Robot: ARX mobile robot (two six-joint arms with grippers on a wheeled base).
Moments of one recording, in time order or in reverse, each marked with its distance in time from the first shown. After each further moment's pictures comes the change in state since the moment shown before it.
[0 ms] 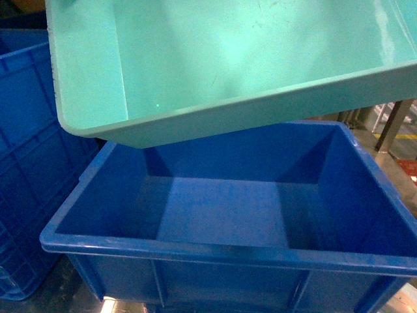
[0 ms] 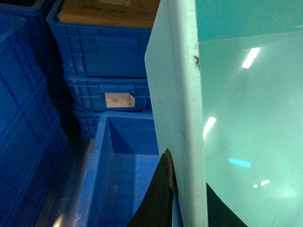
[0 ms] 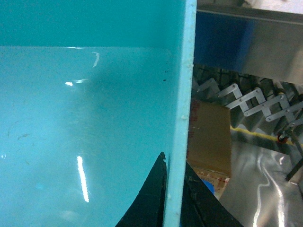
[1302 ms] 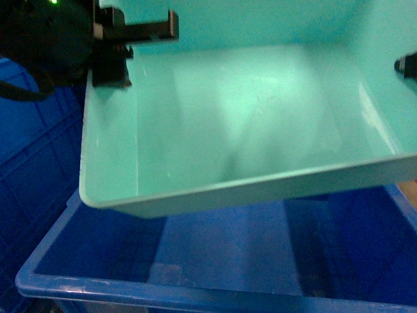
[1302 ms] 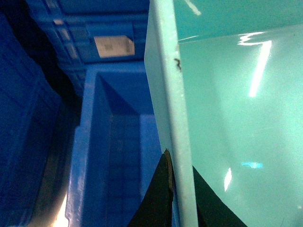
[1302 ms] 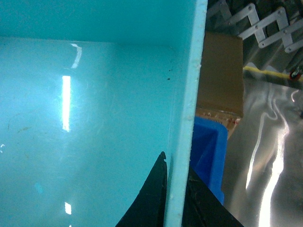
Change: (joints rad) left arm 0.022 0.200 0.053 -0.129 0.095 0.013; right arm -0.002 0.106 -0.074 -0.099 0.041 -0.006
